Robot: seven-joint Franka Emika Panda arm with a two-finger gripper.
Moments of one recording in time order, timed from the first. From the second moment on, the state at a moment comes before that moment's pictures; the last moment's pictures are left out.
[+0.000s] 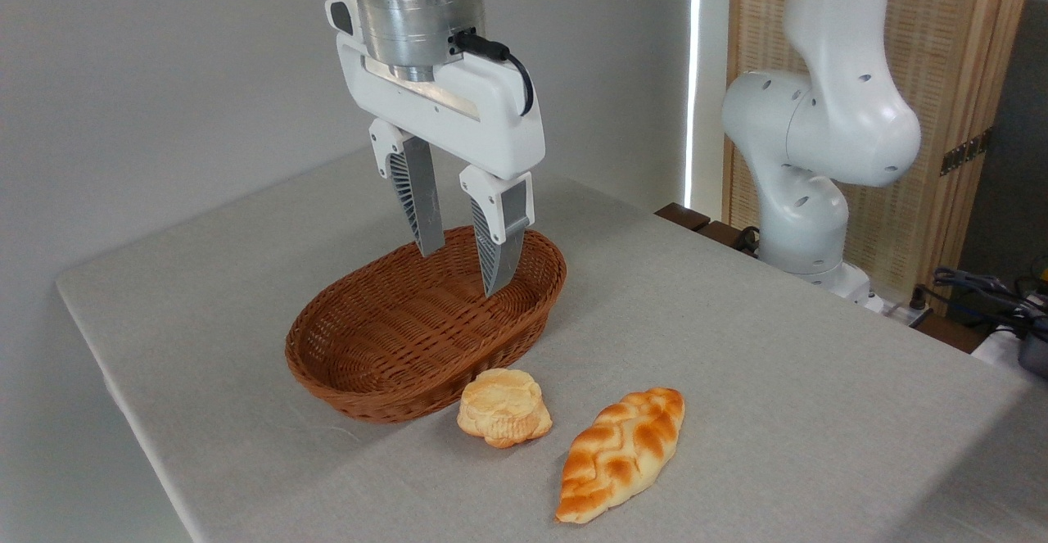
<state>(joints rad) -0.02 -0.10 0.05 -1.77 -0.09 1.67 0.74</state>
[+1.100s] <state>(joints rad) -0.03 -0.05 0.04 -1.79 -0.09 1.66 0.82</state>
